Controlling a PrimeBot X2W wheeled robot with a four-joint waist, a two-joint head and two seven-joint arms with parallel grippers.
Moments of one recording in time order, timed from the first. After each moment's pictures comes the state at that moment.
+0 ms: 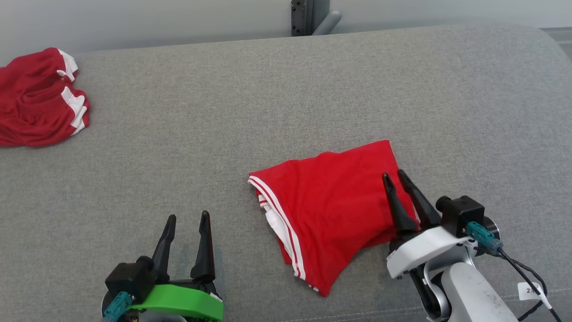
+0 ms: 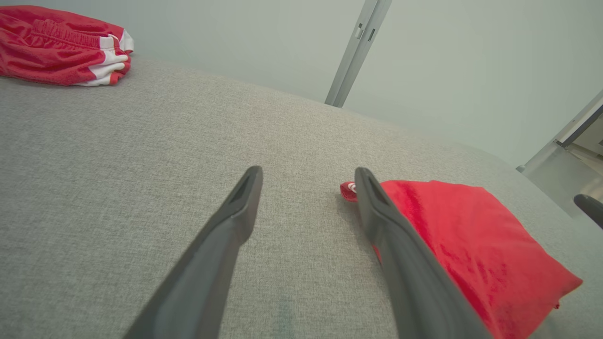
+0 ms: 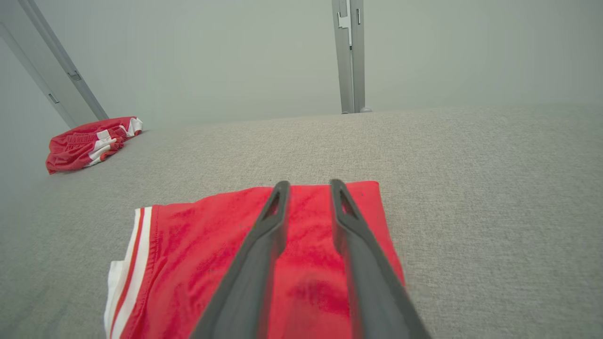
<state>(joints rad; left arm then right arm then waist) -0.01 0.06 -0.24 0.15 -0.45 -0.01 -0.26 -0.22 -0.06 0.21 0.31 0.24 0.13 -0.24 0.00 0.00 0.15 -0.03</state>
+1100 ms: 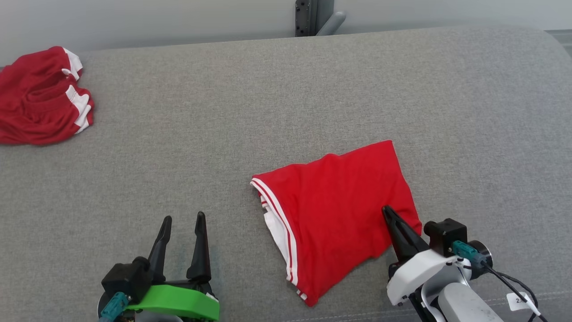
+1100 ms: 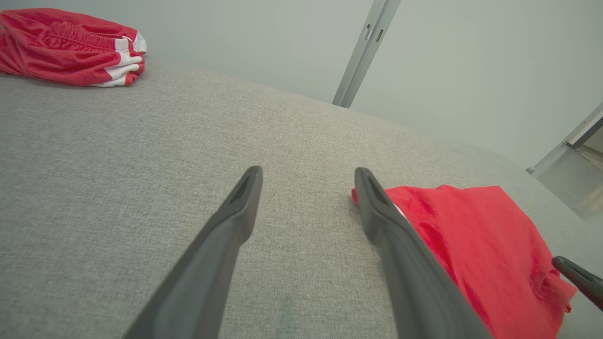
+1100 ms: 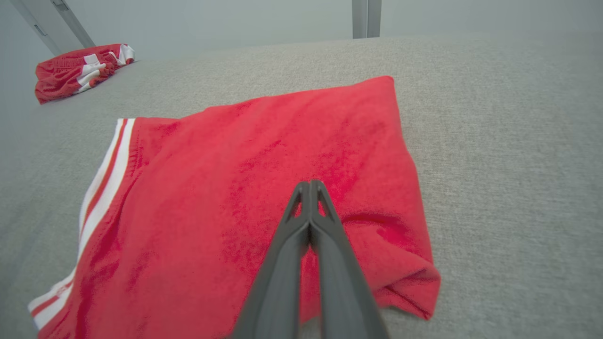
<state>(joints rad) -0.01 0.06 -0.22 0.17 -0.44 -0.02 -0.26 -0.22 -0.10 0.31 0.51 0.27 0.13 -0.26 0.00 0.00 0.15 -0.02</state>
